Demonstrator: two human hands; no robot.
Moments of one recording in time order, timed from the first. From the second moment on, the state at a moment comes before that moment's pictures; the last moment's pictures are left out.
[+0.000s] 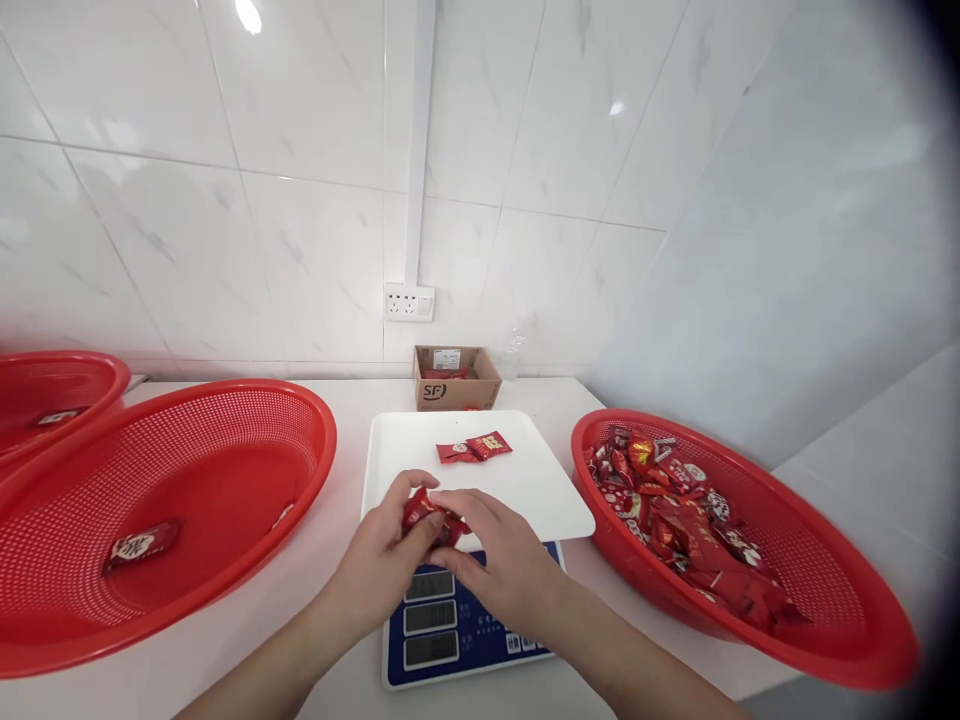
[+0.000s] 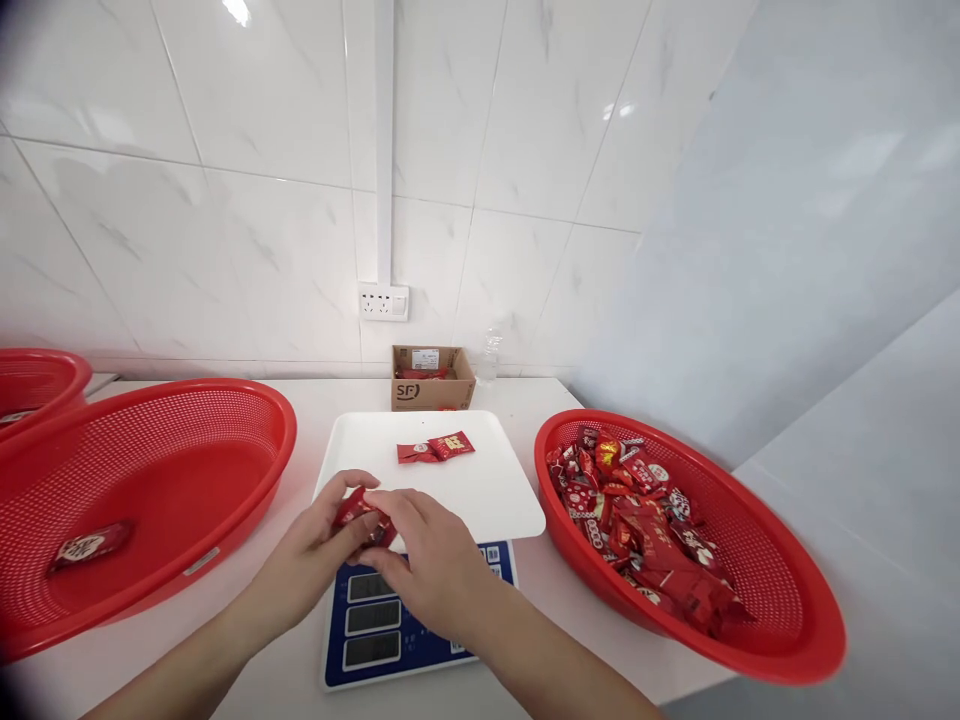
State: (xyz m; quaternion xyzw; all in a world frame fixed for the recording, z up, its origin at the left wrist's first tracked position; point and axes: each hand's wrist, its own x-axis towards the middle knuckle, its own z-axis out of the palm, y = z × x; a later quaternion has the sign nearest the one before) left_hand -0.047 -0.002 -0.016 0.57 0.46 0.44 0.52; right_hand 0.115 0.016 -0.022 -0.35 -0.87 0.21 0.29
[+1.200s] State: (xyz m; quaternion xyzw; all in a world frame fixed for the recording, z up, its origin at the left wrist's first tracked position) left_hand -0.043 0.022 -0.002 0.64 0.46 0.39 0.48; right_hand 0.122 0.033 -0.015 -0.38 -0.74 0.41 0.39
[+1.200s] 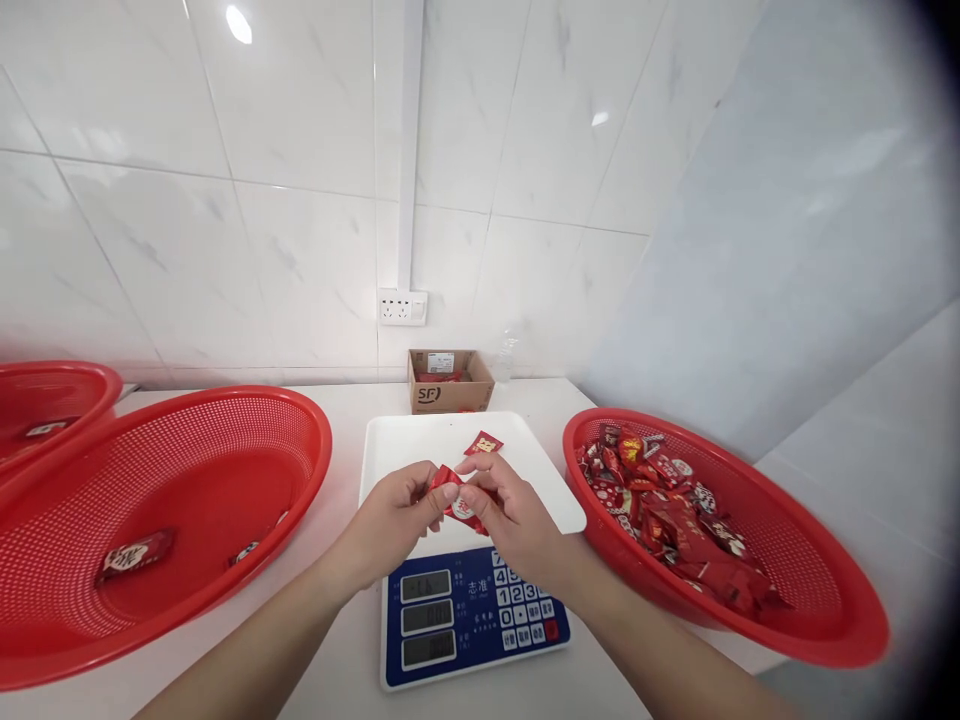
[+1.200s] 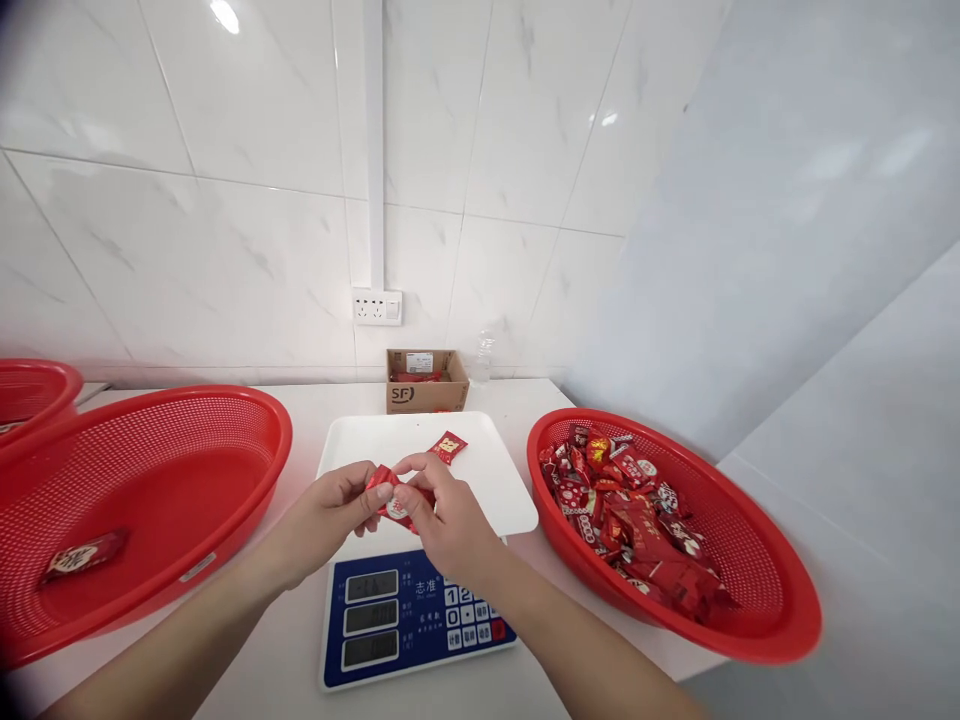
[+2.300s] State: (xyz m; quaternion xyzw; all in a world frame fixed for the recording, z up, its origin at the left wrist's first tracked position) left_hand -0.040 0.004 -0.006 0.52 0.37 0.45 0.62; right_hand 0.132 0.009 -0.009 -0.35 -0.84 0.14 0.39
